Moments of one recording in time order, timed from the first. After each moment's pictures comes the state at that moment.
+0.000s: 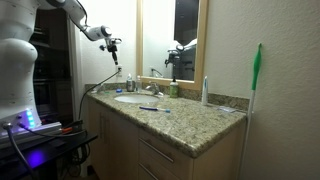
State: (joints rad) arm -0.05 0.21 0.15 -1.74 -0.23 2.15 0.98
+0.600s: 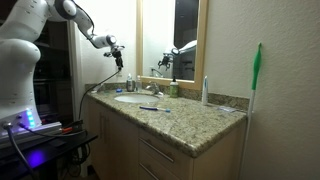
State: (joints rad) arm 0.07 0.42 0.03 -1.56 -0.17 2.32 1.25
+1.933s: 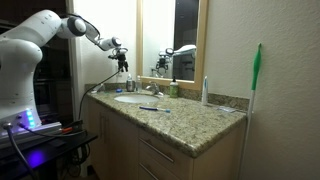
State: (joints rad) arm 0.15 0.74 -0.10 -1.05 -0.15 1.89 1.46
